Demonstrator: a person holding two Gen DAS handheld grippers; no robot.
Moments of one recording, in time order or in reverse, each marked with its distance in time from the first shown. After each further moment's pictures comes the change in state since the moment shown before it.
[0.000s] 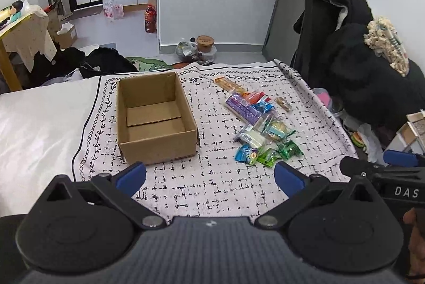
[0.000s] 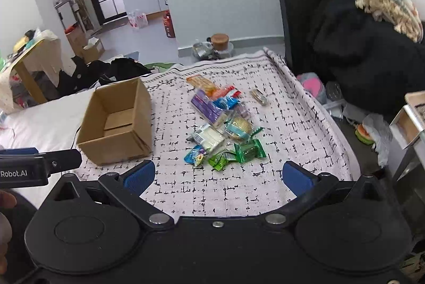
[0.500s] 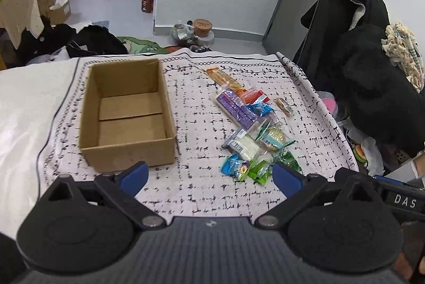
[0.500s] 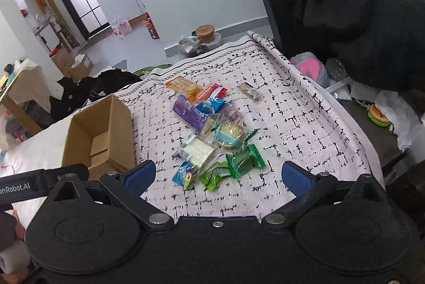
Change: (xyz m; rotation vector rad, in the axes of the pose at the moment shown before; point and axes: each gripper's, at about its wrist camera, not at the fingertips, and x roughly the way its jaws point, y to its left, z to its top) left arm 0.080 -0.011 0.034 -0.076 0.075 -0.051; right arm 0.068 -0.044 0.024 0.167 0.043 0.031
